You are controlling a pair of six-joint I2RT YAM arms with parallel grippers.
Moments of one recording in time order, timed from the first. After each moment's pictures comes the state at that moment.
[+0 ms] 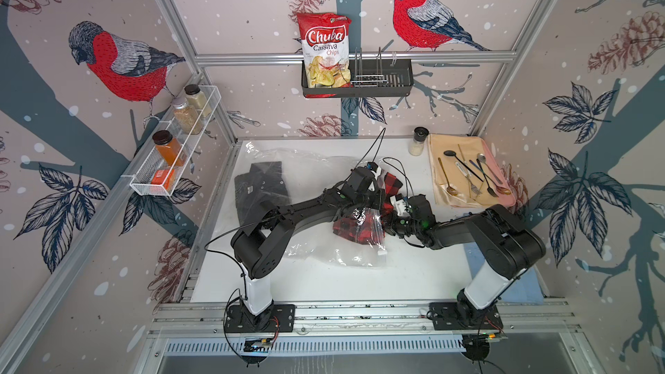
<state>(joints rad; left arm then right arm) -0.80 1.84 1.23 -0.01 0.20 -0.52 0.50 1.72 0.49 0.59 -0.63 0.95</state>
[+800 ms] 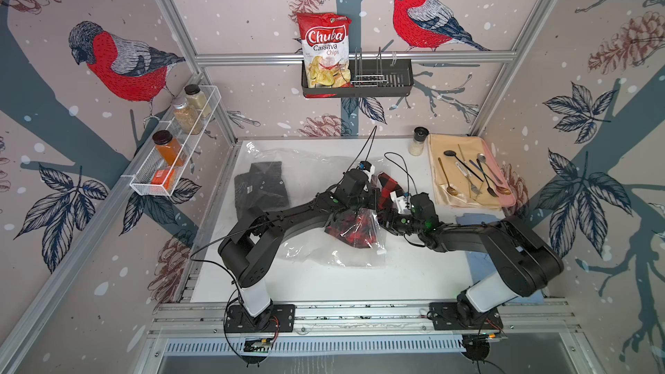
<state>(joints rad) -0.79 1.75 1.14 0.06 0.16 -0.55 0.49 1.53 0.46 0.51 -0.59 0.88</state>
